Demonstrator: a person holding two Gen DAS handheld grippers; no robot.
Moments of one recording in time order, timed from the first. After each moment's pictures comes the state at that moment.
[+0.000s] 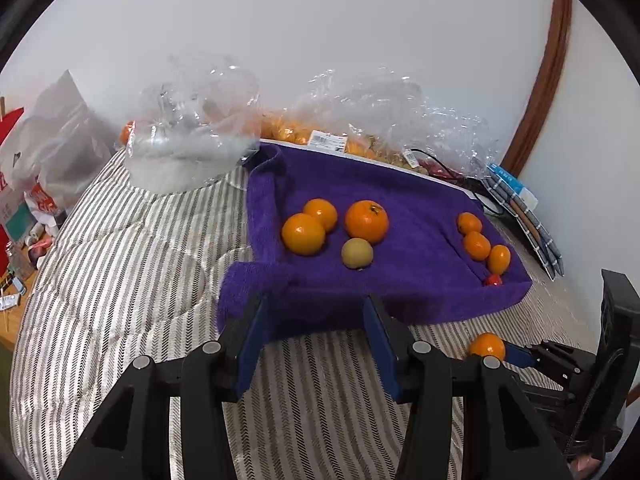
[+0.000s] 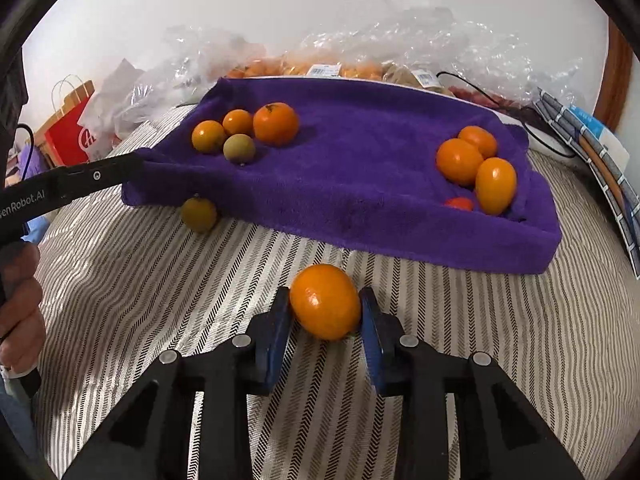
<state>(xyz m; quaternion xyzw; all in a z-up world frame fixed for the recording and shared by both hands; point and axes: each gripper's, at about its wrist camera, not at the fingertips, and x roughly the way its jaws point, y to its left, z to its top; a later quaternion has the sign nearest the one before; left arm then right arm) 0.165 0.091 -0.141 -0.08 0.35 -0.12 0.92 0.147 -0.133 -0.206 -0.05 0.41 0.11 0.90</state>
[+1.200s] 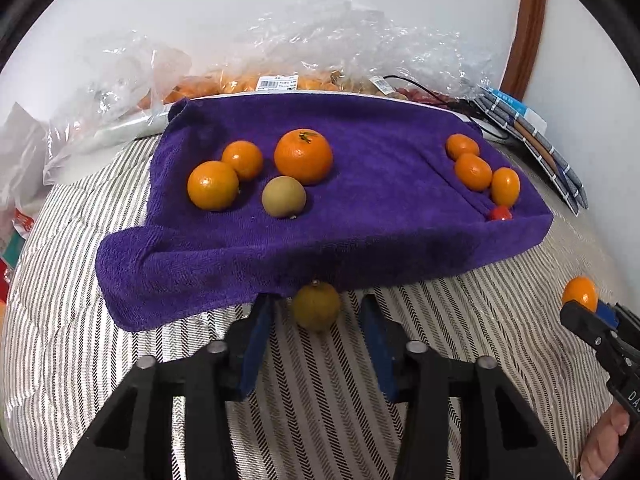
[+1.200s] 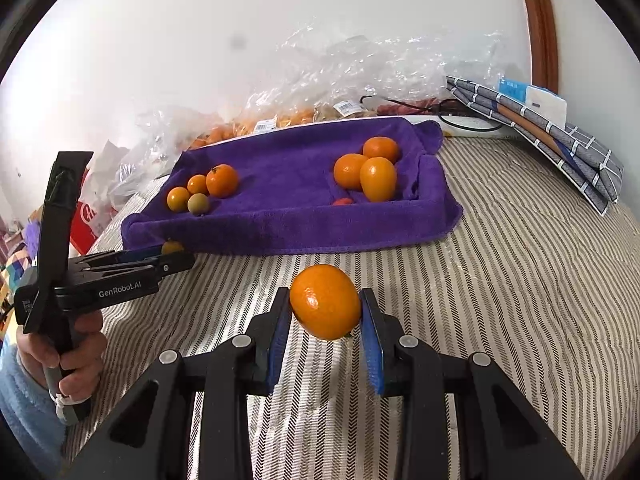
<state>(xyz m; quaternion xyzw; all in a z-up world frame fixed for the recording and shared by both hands) 0.179 0.012 -0.172 0.00 0.42 -0.11 0.90 0.104 -0.215 -0.189 0.06 0.35 0.08 0.93</state>
